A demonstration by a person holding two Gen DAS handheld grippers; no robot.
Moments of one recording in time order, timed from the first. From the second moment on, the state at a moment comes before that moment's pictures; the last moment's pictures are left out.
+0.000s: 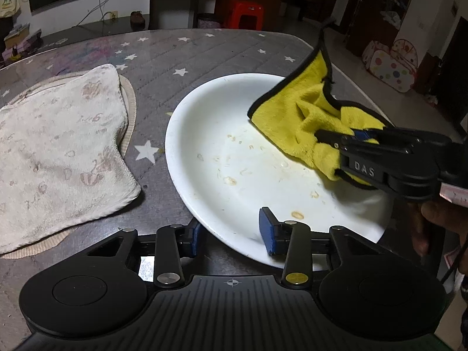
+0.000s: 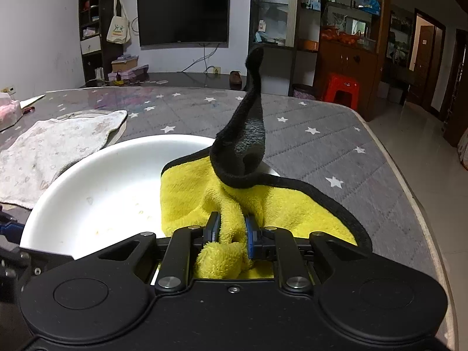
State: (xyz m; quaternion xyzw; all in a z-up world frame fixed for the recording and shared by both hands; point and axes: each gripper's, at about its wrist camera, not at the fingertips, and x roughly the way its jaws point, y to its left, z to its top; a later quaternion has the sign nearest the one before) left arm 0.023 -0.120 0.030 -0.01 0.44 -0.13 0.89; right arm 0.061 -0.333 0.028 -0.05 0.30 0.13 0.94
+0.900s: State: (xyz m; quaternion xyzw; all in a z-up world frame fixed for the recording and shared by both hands) left arm 0.019 -0.109 0.036 0.02 0.43 -0.14 0.89; right arm 0.015 -0.325 0.034 -0.04 0.32 0.16 0.93
